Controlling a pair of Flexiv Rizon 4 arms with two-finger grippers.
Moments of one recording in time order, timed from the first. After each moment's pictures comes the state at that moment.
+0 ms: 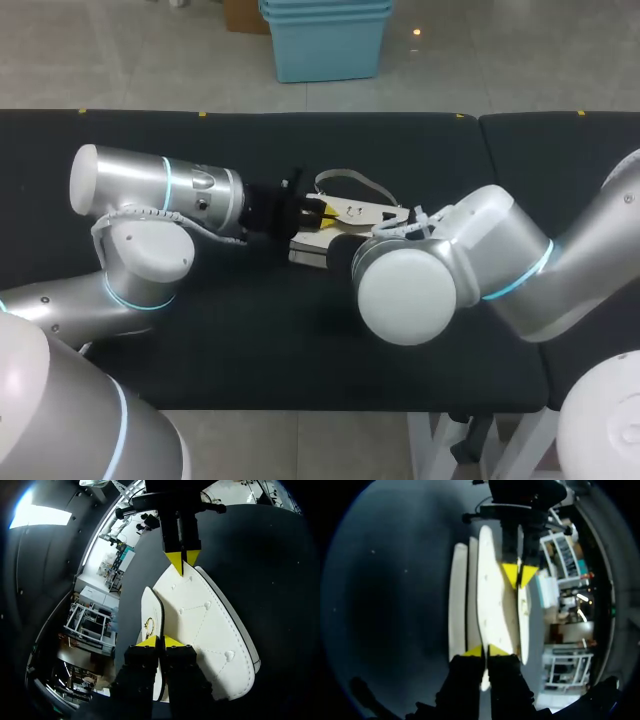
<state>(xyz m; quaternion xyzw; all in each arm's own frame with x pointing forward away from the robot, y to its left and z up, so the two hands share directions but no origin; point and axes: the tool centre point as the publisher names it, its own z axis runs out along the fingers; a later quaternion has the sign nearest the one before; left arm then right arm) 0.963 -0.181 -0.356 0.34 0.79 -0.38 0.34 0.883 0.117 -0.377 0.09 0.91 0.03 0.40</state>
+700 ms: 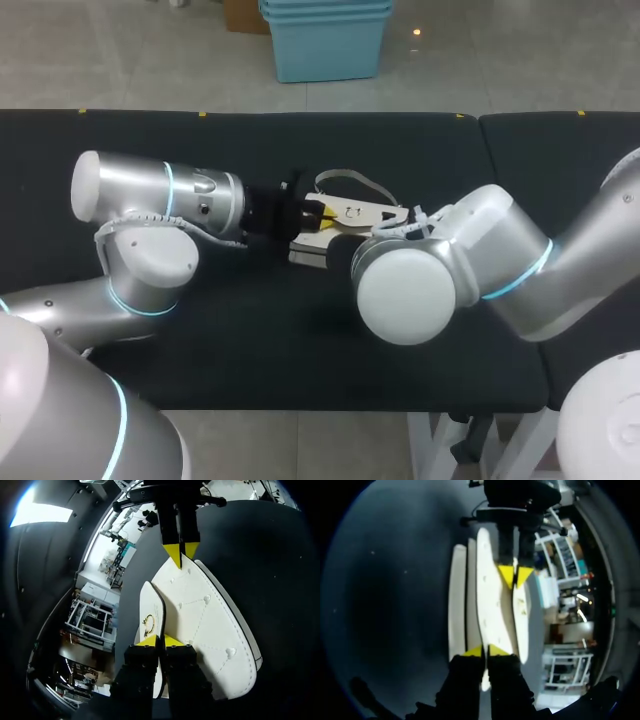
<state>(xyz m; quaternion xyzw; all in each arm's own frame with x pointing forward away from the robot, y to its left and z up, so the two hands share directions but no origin) 0.970 -0.174 -0.364 0.33 0.79 -0.37 0.36 0.884 0.118 -0.377 0.09 0.91 0.03 0.40</state>
